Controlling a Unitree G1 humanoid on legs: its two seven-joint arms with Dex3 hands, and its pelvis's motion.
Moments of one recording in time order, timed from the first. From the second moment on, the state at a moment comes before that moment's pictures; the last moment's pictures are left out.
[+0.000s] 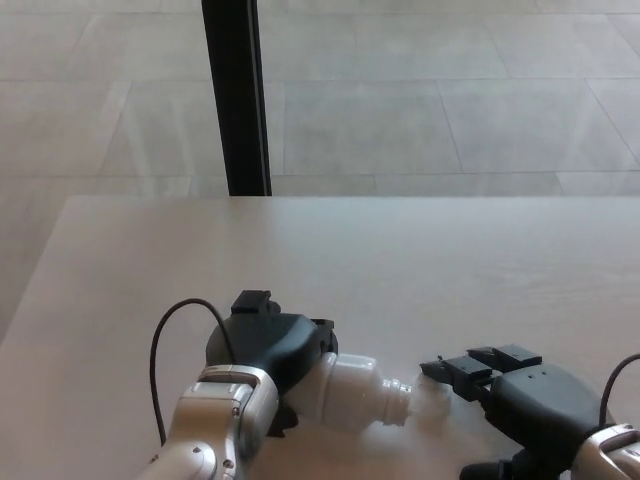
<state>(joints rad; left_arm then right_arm) -0.48 0.35 -0.72 0.10 0.81 0.59 -0.25 -0.27 -0.51 0.38 0.31 -0.84 -0.22 0.10</state>
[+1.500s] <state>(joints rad) -0.03 0.13 0.12 -0.27 0.36 0.48 -0.29 -0.10 -0.64 -0.11 0.11 -0.55 -0.06 0.28</state>
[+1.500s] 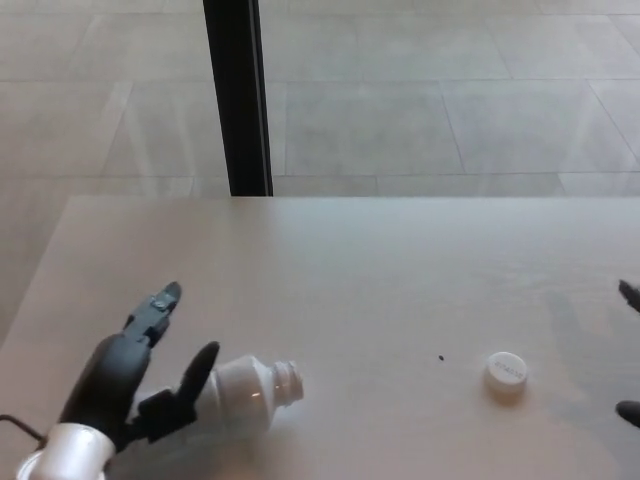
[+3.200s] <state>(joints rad) 0.19 0.29 1.60 0.71 -0.37 0.43 -0.29 0.08 -0.59 -1.06 0.78 -0.10 -0.06 0.27</state>
